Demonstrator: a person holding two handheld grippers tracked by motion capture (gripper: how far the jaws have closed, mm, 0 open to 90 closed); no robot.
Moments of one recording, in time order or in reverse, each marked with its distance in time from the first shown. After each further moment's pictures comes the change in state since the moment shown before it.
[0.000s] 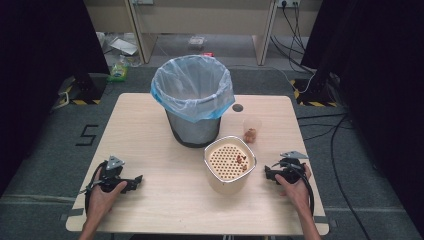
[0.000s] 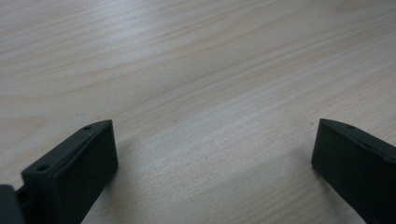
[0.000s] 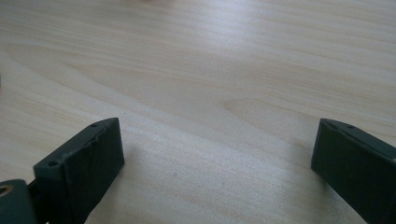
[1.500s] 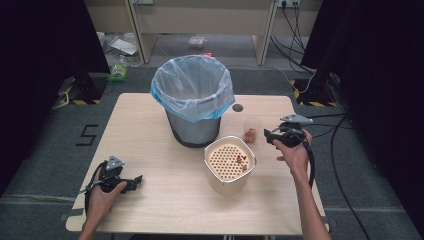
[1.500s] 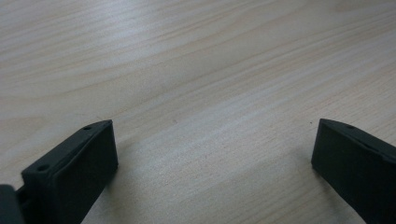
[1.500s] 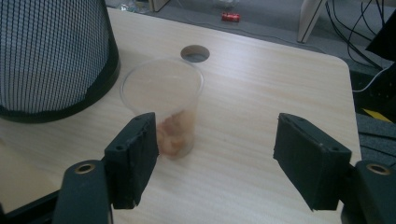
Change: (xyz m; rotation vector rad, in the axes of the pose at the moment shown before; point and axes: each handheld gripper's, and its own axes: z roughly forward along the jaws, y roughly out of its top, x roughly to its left) left arm 0.000 0.000 0.000 0.000 -0.005 0.004; right arm 0.007 0.118 -0.039 -0.168 0.032 -0.060
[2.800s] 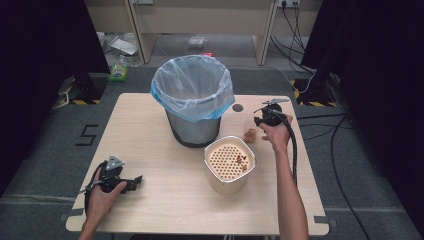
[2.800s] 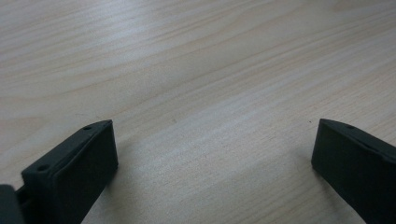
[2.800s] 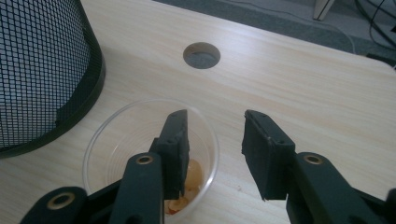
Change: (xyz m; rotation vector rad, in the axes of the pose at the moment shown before) left arm 0.000 0.000 0.000 0.002 -0.003 0.005; right arm 0.005 0.039 0.079 0.137 0.021 -0.008
